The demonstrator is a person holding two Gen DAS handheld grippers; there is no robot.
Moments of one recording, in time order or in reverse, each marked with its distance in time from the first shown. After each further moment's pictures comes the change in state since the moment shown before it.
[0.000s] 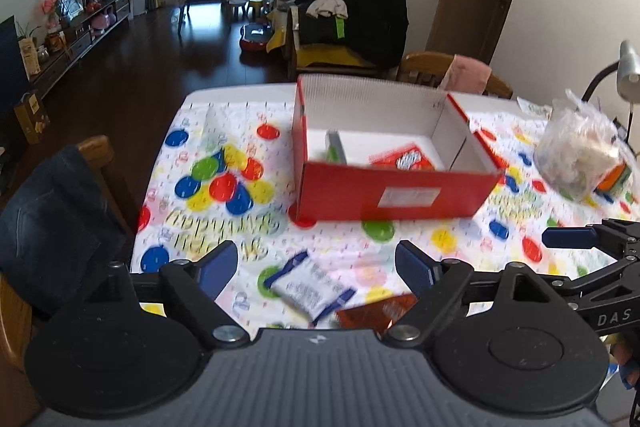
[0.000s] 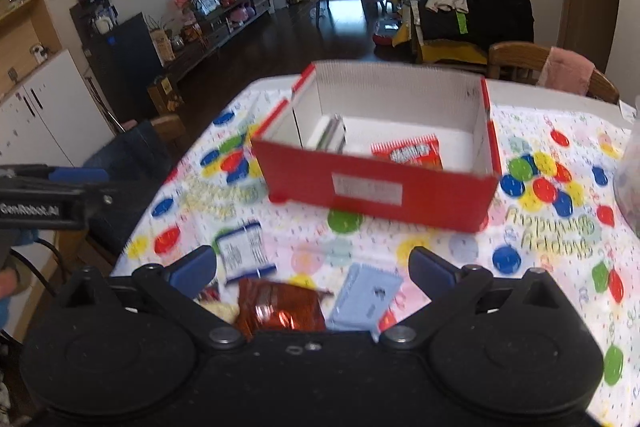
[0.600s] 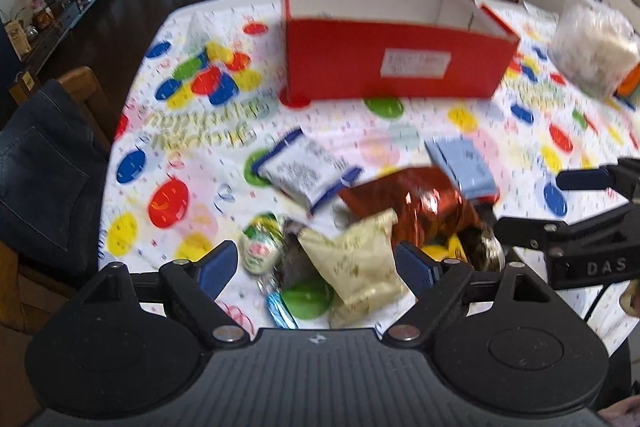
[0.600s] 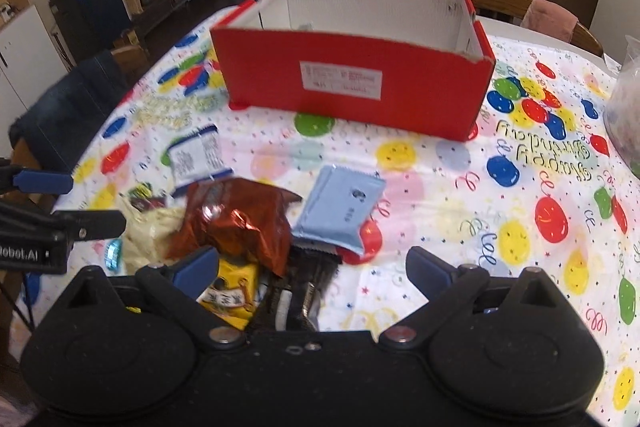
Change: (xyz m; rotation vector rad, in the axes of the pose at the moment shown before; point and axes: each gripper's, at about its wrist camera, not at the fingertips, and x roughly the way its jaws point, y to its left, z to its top) left arm 0.049 -0.019 -0.076 0.094 0.201 0.040; right arm 0.048 -0.004 -0.064 -0.009 0.125 -0.093
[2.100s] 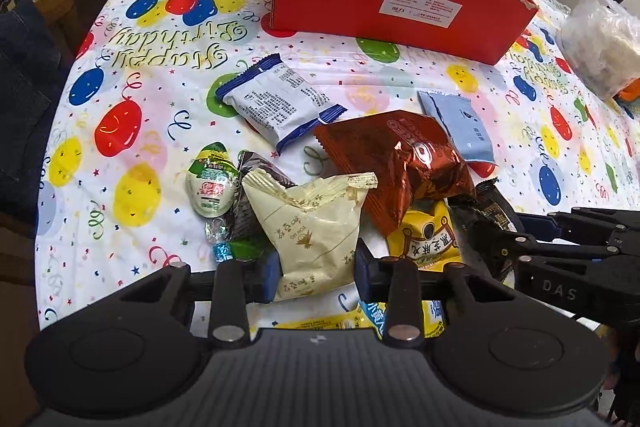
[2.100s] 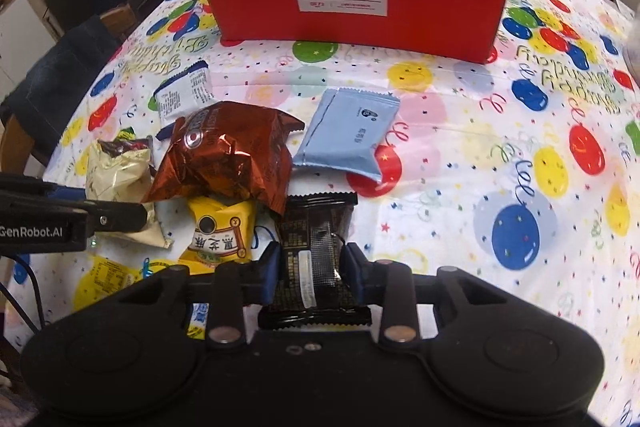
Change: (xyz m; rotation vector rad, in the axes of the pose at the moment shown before) left arm 0.034 -0.001 -0.009 -0.132 0.142 -0.091; right arm 0.021 -0.006 -0.023 0.071 0.109 0.051
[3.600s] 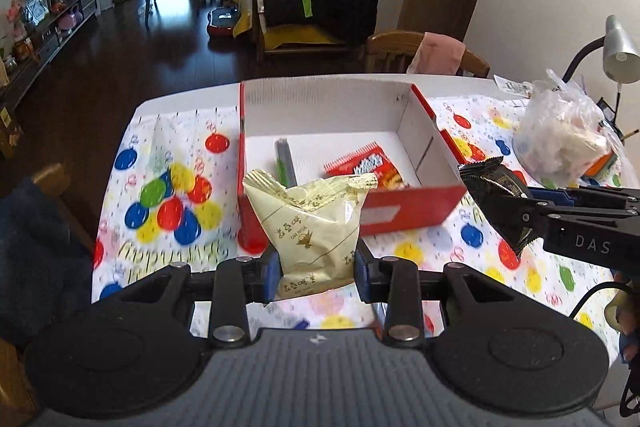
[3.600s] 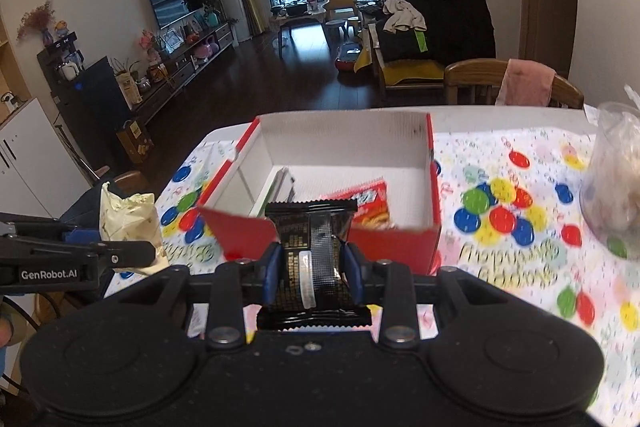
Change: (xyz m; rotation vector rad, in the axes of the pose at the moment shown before) left arm -0.093 -0.043 0.129 0.127 -0.271 -0.007; right arm -0.101 -0.038 0.131 0.029 -0.334 0.014
